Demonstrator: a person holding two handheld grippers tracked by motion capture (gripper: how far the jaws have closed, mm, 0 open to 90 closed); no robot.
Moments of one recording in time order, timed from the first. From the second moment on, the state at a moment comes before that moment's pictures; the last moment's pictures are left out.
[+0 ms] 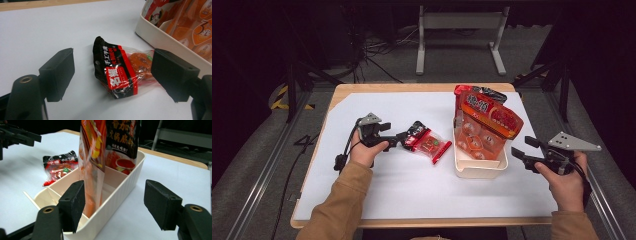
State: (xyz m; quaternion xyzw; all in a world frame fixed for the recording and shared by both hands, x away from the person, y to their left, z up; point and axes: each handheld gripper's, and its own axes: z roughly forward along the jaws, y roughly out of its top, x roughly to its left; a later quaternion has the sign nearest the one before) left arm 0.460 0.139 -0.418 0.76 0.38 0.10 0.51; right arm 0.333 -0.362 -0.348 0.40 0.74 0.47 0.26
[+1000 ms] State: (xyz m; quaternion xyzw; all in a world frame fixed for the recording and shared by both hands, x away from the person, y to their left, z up) left arm 0.479 0.123 -0.455 0.78 0.40 0.02 0.48; right arm 0.337 -0.368 -0.357 0.42 0.74 0.45 0.26
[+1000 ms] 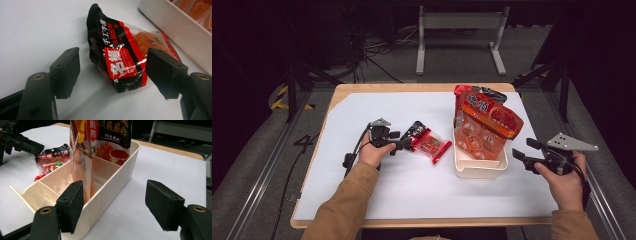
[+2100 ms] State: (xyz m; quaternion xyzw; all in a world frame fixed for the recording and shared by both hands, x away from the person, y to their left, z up) left arm 0.480 0.116 -0.458 0.77 0.42 -0.02 0.47; right arm 0.337 -0.365 -0.358 0.41 0.75 0.46 0.25
